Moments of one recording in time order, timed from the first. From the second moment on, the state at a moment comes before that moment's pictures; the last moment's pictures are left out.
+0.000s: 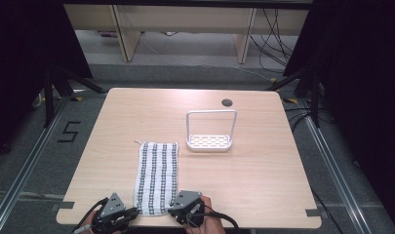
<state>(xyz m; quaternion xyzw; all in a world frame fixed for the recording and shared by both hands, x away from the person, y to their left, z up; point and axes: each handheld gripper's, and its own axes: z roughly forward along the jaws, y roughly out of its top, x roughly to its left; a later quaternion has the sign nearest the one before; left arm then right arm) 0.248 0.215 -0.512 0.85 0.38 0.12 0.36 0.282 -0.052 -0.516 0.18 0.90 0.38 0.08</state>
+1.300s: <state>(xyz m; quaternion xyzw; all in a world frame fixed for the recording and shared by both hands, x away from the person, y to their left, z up) 0.263 0.197 -0.413 0.81 0.32 0.16 0.46 0.300 -0.092 -0.420 0.19 0.85 0.48 0.12</state>
